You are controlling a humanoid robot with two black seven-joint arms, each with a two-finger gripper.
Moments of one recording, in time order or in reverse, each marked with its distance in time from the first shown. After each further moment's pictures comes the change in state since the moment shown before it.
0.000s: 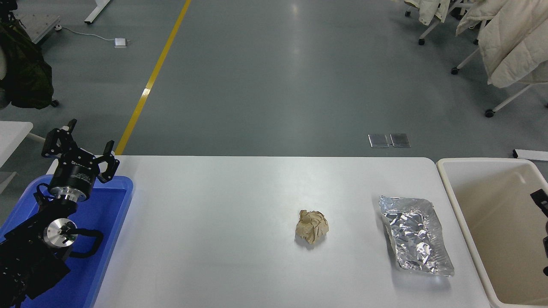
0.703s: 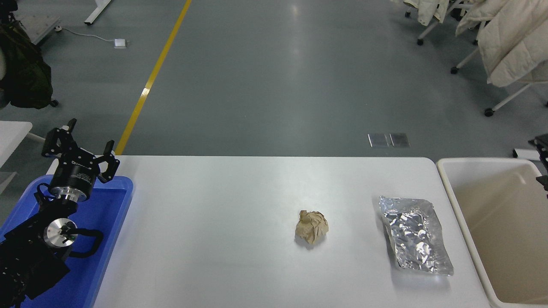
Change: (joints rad) left arm 0.000 0.000 0.000 0.000 0.000 0.000 0.000; right arm 0.110 -0.382 0.369 0.821 0.023 0.012 0.004
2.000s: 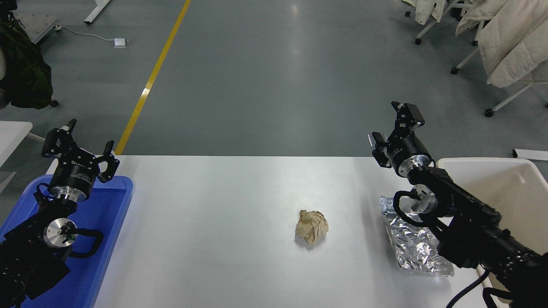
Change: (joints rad) left arm 0.000 0.000 0.000 0.000 0.000 -0.001 0.000; right arm -0.089 0.742 0.562 -0.221 0.008 -0.015 0.257
